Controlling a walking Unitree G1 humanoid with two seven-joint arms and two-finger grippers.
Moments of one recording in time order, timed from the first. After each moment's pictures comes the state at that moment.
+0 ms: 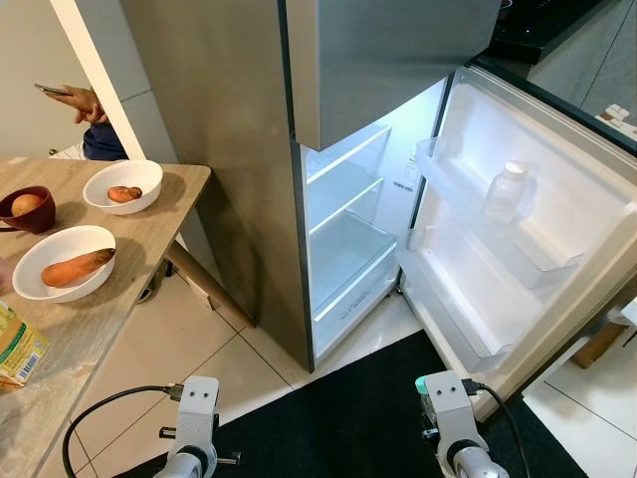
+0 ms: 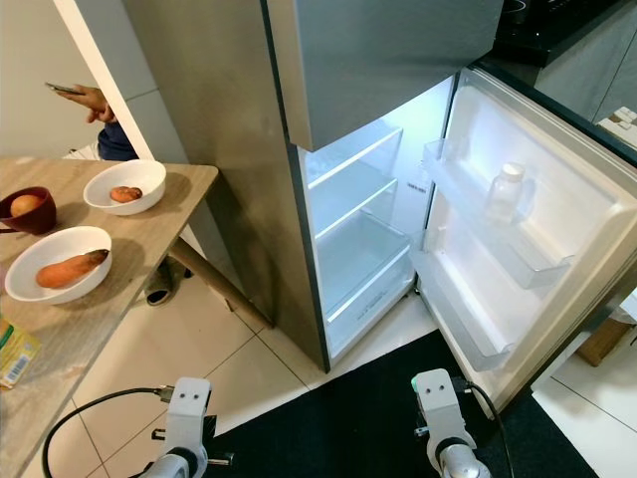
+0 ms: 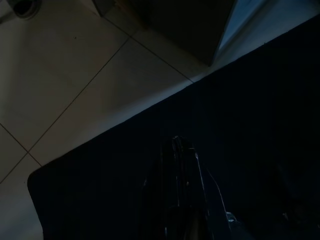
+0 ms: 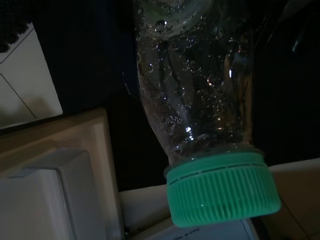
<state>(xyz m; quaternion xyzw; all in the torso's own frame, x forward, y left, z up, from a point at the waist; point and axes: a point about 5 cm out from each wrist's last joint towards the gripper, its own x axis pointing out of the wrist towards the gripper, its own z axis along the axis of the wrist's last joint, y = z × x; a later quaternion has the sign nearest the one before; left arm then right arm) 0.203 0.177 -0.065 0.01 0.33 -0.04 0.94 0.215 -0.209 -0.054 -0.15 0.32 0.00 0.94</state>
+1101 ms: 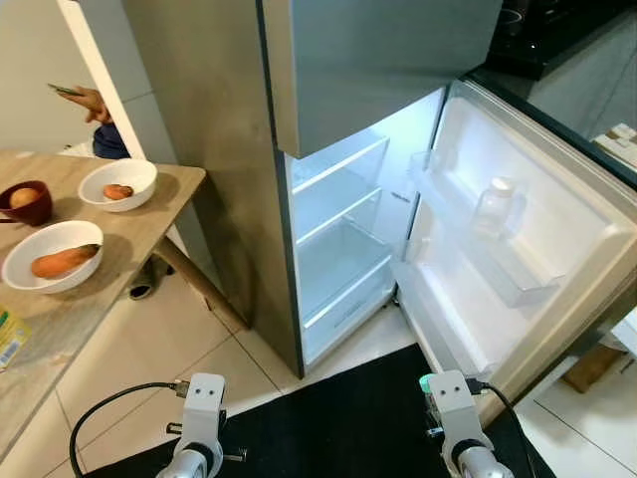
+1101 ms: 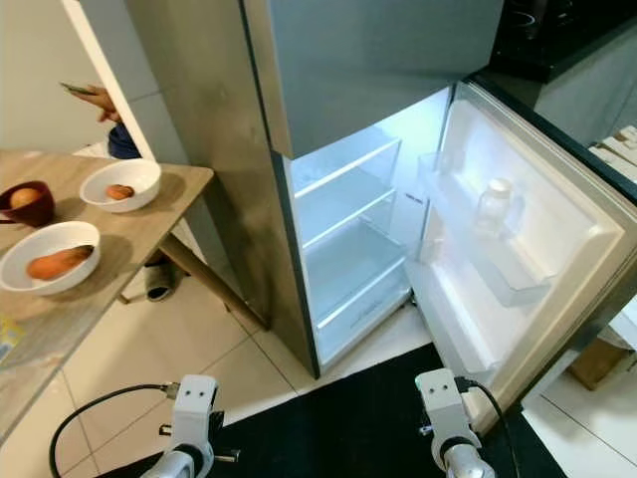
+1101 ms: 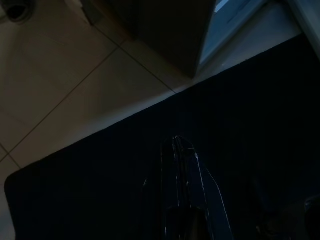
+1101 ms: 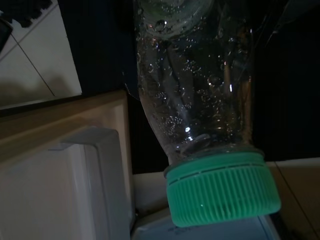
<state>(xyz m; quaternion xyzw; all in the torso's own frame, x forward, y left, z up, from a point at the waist) 0.206 0.170 -0.063 0.00 0.32 -0.06 0.94 0.217 -0.213 -0.051 -0.15 0.30 0.01 0.94</state>
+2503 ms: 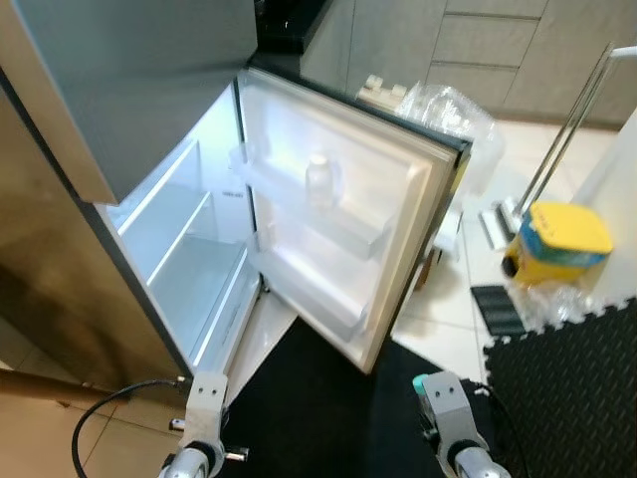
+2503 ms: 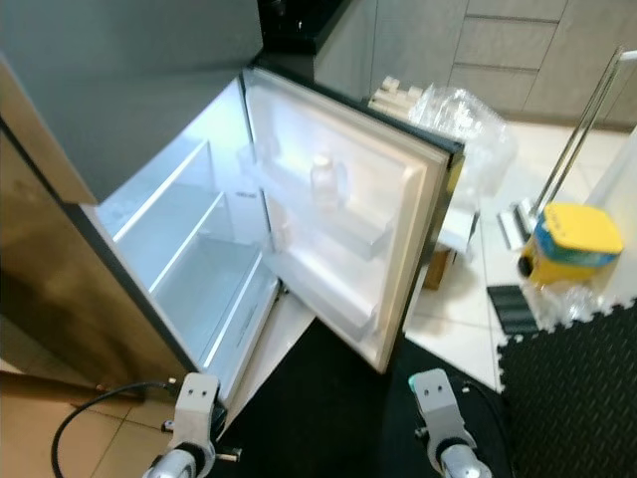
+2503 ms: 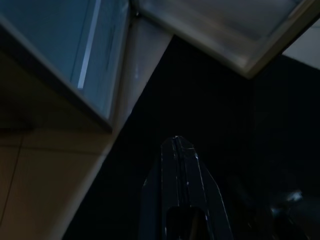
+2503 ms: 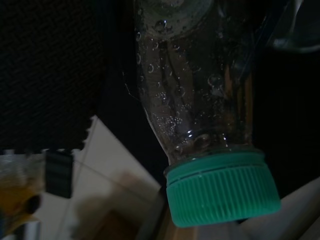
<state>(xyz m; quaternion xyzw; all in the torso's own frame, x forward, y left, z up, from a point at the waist) 0.210 0.167 -0.059 0.01 0.30 -0.07 0.95 0.224 -0.210 -0.047 -0.16 0.29 0.03 0.94</state>
